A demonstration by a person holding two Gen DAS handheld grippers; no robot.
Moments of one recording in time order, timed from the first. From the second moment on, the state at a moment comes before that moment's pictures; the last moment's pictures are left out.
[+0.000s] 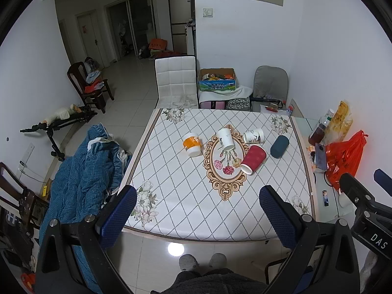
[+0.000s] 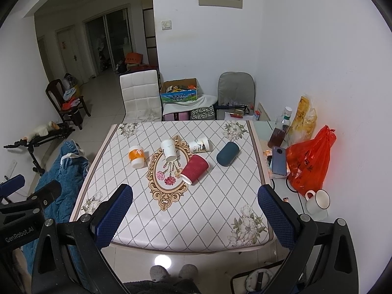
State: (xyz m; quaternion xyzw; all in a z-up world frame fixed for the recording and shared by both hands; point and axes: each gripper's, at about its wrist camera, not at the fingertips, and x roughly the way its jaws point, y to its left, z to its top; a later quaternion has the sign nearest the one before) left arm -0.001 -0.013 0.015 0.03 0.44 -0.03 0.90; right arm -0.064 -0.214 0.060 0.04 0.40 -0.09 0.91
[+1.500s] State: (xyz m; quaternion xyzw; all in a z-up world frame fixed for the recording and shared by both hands) left arm 0.261 0.042 -0.208 0.05 0.62 0.06 0.78; right arm 0.137 -0.188 -0.269 0.04 0.66 -0.09 0.74
